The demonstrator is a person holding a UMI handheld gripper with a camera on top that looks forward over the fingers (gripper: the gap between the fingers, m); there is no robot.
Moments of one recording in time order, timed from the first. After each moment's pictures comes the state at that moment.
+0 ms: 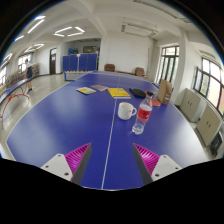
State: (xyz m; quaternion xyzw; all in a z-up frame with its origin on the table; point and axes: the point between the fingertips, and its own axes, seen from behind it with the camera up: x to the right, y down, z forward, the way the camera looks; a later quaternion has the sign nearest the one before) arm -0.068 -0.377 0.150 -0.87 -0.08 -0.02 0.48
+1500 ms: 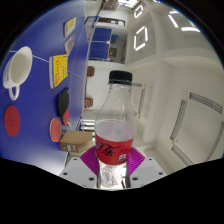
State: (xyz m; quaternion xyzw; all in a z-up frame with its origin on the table) arm 0.186 0.020 0.314 -0.49 -0.38 -0.63 0.46
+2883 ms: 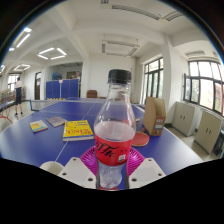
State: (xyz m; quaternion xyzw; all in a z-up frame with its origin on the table) arm 0.138 0.060 0.147 -0.79 0.00 -0.04 0.61
